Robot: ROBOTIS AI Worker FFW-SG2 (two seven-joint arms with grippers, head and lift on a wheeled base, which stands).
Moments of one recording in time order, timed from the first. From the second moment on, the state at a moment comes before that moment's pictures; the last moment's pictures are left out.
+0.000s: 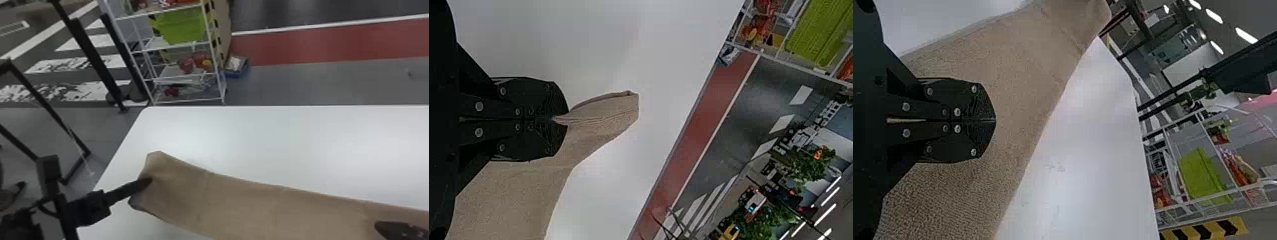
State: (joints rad) left arm 0.29 0.08 0.76 -2.30 0.19 1.36 -0.90; right arm 0.31 -0.06 -0.31 -1.98 0.16 0.73 1.34
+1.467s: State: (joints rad) left arm 0.22 0.09 0.83 -2.24 0.24 1.39 -0.90; right arm 0.06 -0.01 -0.05 -1.77 0.36 0.83 1.19
